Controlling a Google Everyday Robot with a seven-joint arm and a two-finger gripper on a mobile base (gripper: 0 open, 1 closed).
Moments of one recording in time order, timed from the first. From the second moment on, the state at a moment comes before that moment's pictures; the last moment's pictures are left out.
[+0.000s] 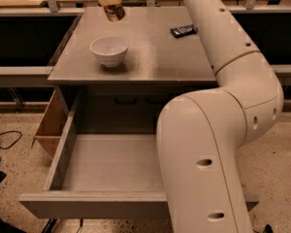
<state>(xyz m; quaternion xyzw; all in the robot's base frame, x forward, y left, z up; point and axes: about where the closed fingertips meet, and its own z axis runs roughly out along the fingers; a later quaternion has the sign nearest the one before) 0.840 0.104 1.021 -0.48 0.67 0.19 0.53</state>
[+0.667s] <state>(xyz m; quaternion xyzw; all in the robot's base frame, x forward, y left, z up) 0.907 0.089 0.971 -0.39 0.70 0.20 0.56</state>
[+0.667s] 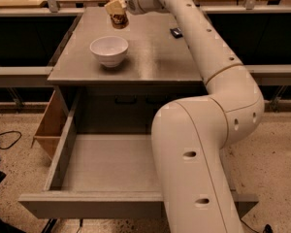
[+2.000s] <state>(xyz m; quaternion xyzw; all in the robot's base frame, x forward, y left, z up) 0.954 0.075 0.908 -0.32 0.72 0.20 0.58</state>
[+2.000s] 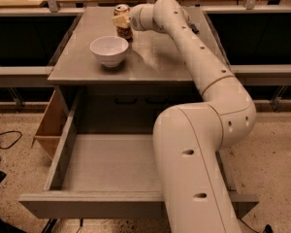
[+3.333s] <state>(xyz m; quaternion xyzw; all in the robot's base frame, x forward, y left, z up) 0.954 0.076 0.907 -0.32 0.72 0.20 0.58</state>
